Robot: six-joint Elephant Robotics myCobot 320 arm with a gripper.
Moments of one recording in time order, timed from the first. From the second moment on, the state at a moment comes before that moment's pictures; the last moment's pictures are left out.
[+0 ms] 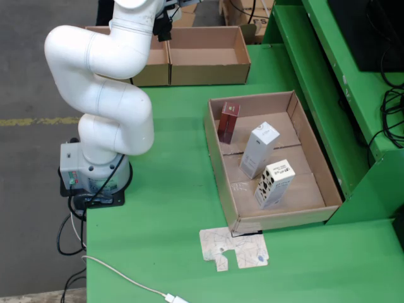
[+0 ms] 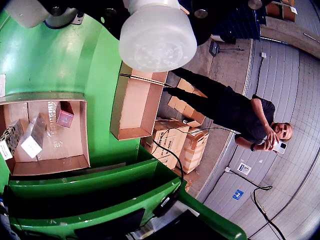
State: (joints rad) arm 1.18 0.18 -0.01 -0.85 1.57 1.10
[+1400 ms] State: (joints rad) arm 0.95 0.17 -0.01 -0.78 1.60 0.98
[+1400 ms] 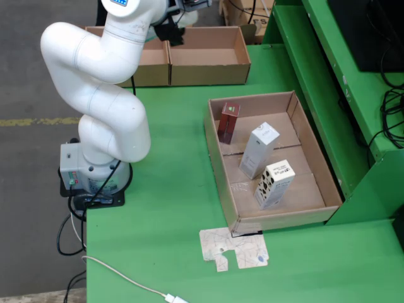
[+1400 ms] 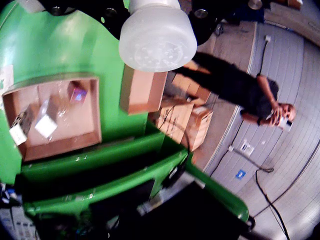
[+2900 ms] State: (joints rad) arm 0.72 -0.02 -0.02 -0.51 1.08 0.66
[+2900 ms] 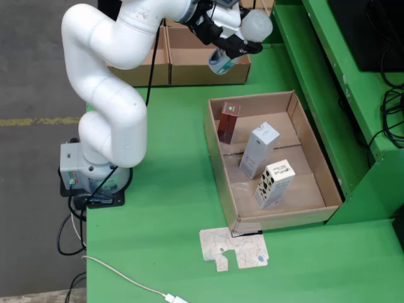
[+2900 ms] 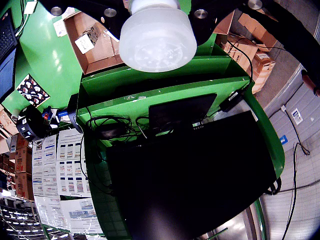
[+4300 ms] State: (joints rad) arm 1.23 -0.10 -0.02 -0.46 0.81 0.87
